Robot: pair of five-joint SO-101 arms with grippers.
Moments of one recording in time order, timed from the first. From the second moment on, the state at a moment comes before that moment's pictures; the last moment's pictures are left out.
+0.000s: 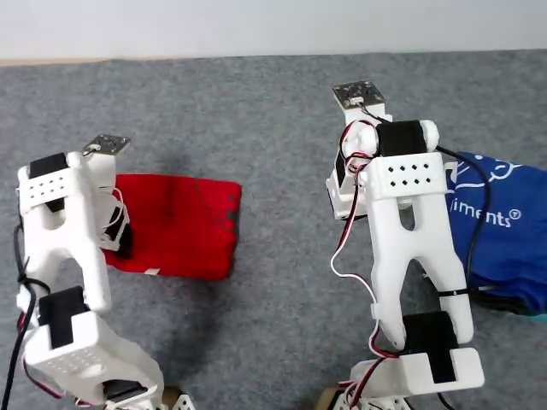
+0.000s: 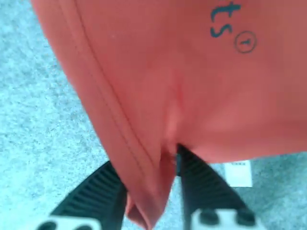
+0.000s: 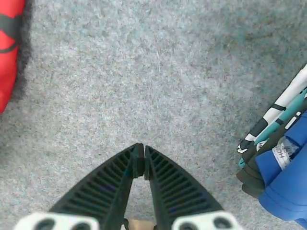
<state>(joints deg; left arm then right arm) -24.0 9.8 9.4 90.7 -24.4 -10.4 -2.2 -8.0 100.7 4.9</state>
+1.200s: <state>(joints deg) -50.5 3.9 -12.9 98.9 -28.4 -50.5 22.8 -15.0 83.3 5.2</state>
